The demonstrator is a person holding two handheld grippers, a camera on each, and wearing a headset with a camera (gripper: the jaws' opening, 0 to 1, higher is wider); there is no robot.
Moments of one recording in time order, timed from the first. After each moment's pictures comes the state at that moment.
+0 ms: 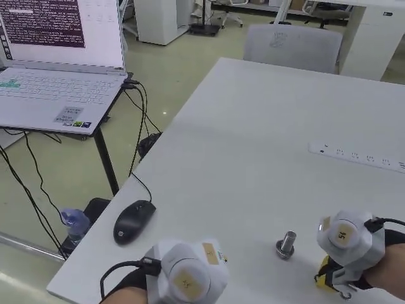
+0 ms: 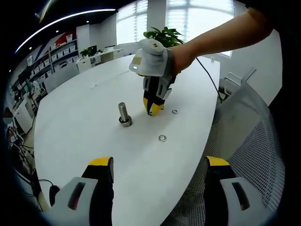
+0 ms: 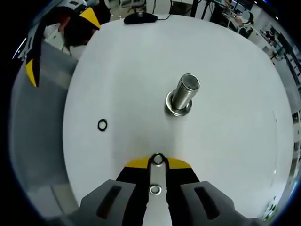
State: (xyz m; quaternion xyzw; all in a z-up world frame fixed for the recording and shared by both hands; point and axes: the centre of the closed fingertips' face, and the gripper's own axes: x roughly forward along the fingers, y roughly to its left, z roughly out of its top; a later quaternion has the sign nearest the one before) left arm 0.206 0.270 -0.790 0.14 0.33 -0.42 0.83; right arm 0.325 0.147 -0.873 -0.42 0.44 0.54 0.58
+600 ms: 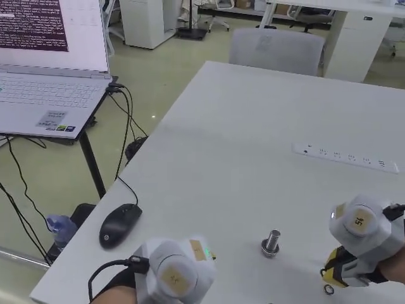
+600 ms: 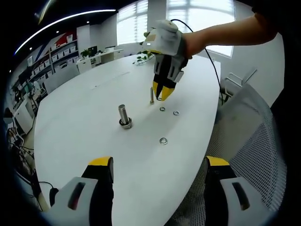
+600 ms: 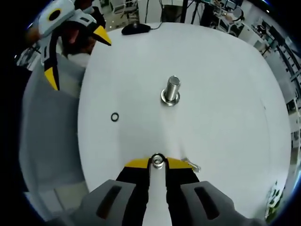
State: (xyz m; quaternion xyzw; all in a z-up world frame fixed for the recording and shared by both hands) left arm 0.213 0.263 -0.791 0.14 0.33 -0.42 0.83; right arm 0.318 0.112 -0.827 -0.40 0.45 0.52 0.61
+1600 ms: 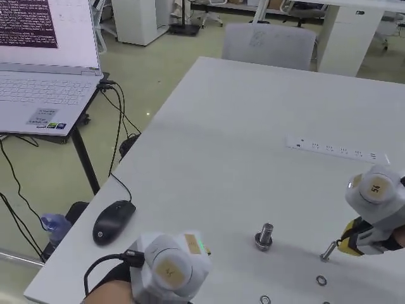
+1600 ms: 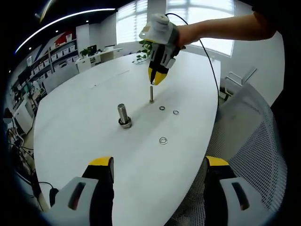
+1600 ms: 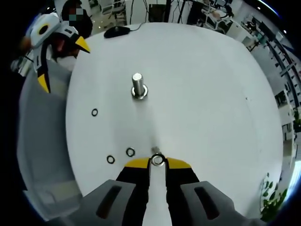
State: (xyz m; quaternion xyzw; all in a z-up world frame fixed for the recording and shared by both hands) left arm 0.212 0.263 -0.792 0.15 0.33 -0.42 0.83; right arm 0.359 0.090 -0.805 -0.41 0.44 0.48 0.63
